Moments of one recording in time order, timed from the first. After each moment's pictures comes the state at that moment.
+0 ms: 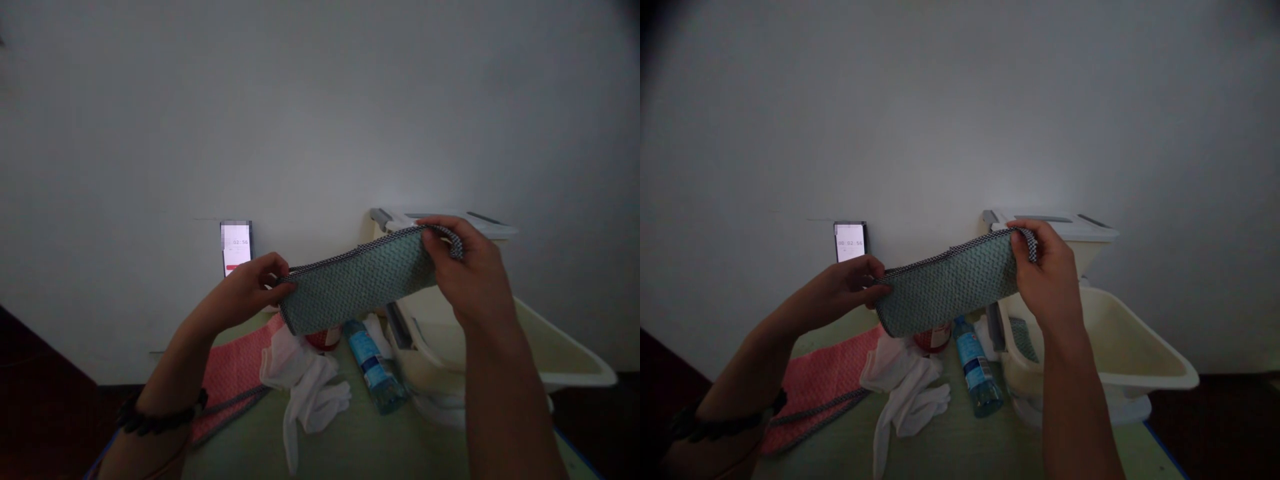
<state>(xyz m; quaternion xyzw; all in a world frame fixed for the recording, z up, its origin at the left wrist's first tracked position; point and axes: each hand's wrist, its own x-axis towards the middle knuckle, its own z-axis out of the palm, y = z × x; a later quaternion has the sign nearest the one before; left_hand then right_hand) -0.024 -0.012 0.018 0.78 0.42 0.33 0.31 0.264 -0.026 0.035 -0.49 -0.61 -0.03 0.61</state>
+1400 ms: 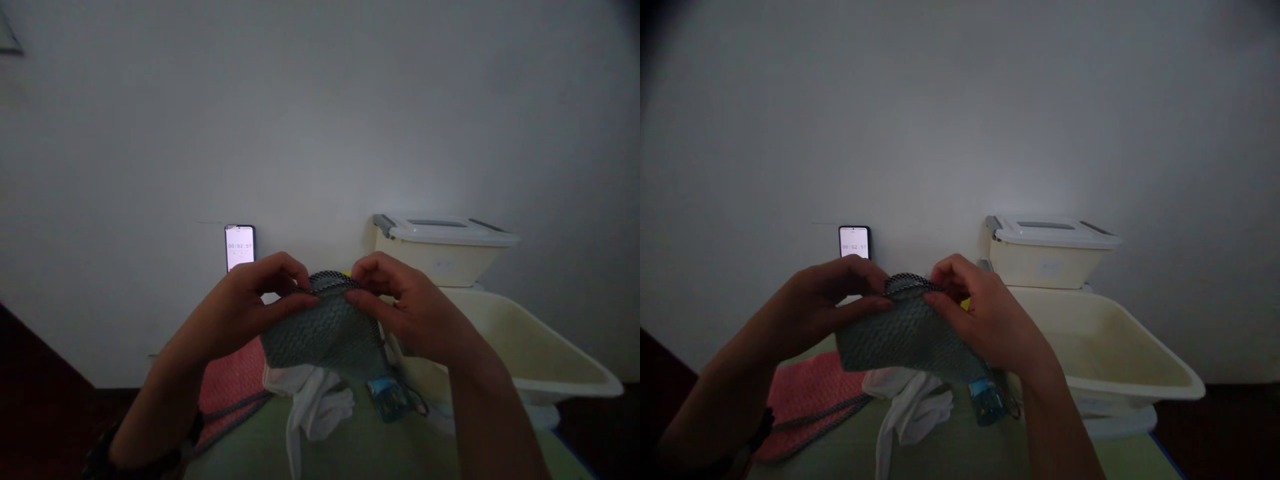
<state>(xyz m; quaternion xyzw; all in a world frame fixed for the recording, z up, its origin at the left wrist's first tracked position) -0.013 -0.050 0.043 0.82 0.35 0.39 0.21 0.210 -0.058 0.042 -0.37 -0.79 0.26 0.41</state>
